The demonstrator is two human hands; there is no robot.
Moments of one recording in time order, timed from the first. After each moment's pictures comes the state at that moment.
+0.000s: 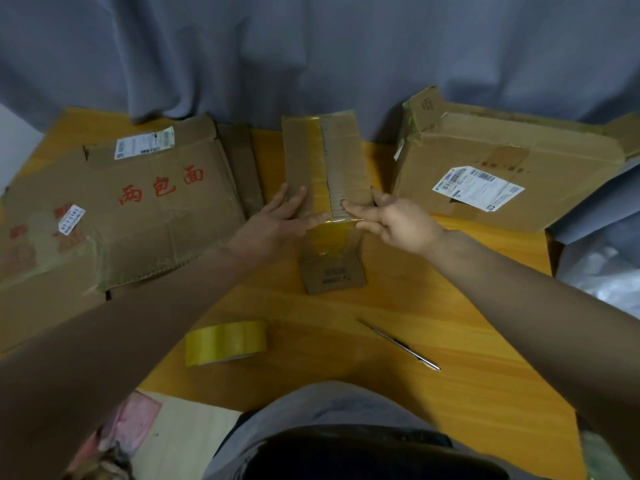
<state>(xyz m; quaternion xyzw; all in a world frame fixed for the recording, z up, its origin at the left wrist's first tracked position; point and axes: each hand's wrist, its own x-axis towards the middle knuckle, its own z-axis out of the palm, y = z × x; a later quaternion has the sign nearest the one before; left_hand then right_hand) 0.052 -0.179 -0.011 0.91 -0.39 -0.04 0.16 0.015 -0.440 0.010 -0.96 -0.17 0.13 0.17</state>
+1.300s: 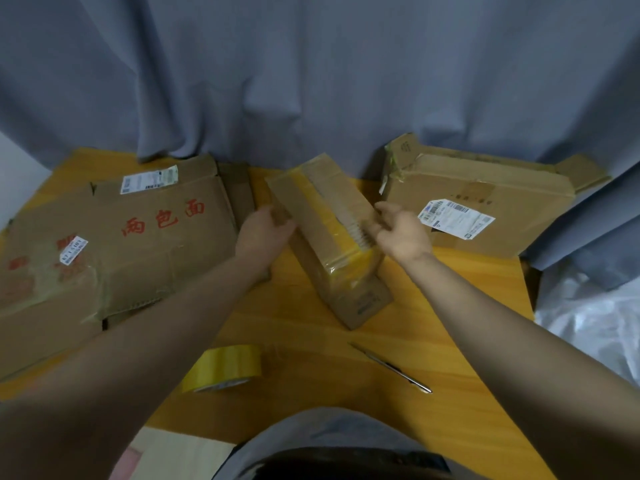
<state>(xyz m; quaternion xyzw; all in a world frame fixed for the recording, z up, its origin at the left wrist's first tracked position) 0.061 -0.217 0.032 0.92 0.03 -0.08 0.37 0.011 -0.431 0.038 -0.92 0.18 0.04 0.34</state>
